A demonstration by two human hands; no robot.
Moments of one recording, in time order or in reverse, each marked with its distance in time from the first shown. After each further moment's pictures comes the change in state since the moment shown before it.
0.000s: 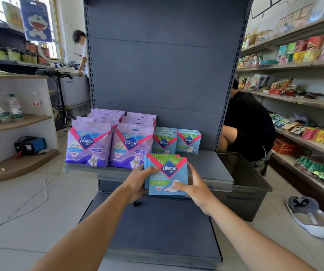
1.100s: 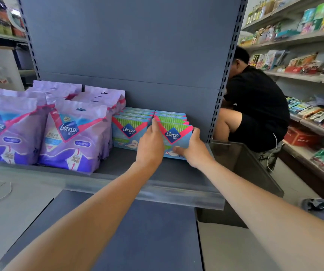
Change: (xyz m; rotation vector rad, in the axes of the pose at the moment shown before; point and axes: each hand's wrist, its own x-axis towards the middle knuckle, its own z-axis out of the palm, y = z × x) left_hand 0.224 -0.028 0.119 1.348 0.555 0.393; right_hand 0.206 0.045 -0.150 -0.550 0.193 -0.095
